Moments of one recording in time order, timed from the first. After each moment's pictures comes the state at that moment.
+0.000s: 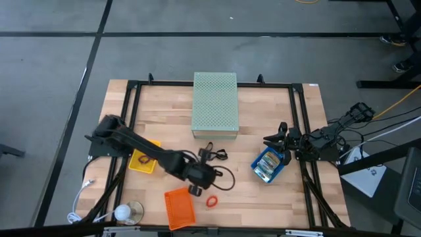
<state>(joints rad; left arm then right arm) -0.34 1.83 1.49 -0.66 -0.32 -0.03 0.58 0.23 0.02 0.19 0.67 0.33</state>
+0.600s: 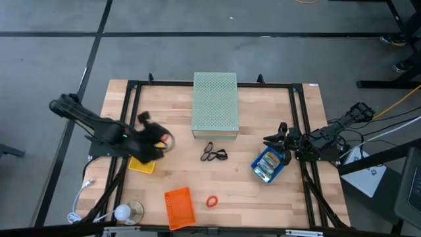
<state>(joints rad) -0.41 1.09 1.13 -1.14 -0.76 -0.61 0.58 0.23 0.02 0.19 0.66 0.36</state>
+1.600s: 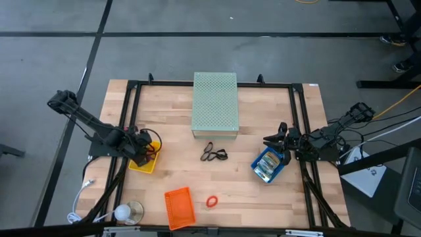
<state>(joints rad) -0.49 0.79 0.50 -1.03 -0.33 -0.96 0.58 0.23 0.02 0.18 0.67 0.36</state>
